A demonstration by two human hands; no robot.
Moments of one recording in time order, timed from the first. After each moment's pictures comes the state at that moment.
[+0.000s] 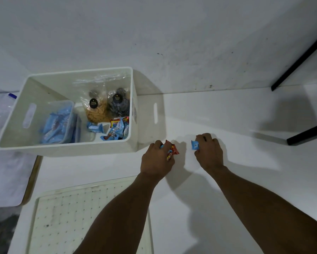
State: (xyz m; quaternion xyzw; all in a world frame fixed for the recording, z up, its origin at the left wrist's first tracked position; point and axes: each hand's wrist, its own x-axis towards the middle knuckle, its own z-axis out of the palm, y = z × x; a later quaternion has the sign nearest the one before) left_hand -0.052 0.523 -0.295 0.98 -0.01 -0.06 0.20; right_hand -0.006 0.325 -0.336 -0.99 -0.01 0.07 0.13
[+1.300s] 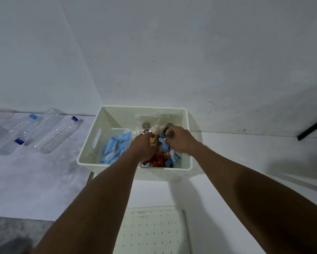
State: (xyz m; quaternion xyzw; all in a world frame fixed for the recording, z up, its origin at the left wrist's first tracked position) left_hand 0.028 0.764 -0.184 0.95 0.08 -0.10 0.28; right_hand 0.072 0.591 -0.160 -0.90 -0.13 0.18 0.39
